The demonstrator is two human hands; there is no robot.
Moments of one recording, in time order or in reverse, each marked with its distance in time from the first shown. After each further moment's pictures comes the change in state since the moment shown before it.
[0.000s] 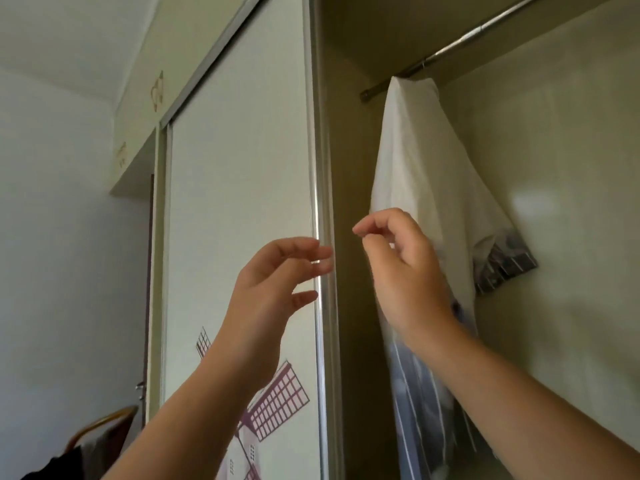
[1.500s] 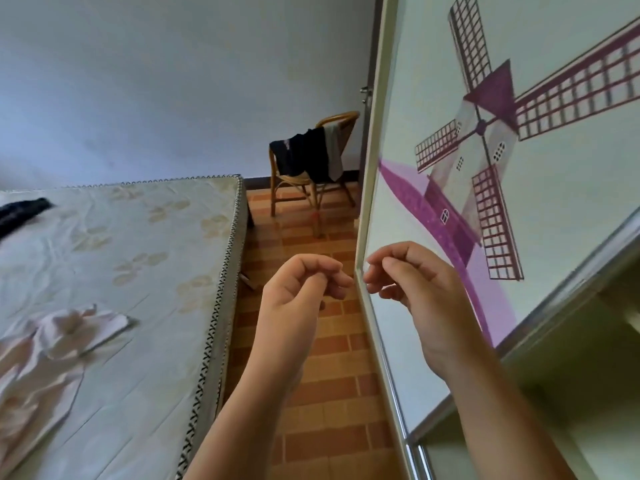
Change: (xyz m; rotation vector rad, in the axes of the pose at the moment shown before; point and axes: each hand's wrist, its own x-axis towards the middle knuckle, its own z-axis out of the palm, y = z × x) left_hand -0.267 -0.131 -0.145 0.397 0.754 -0.667; right_hand -0.300 0.039 0.149 0.592 -0.802 0.896
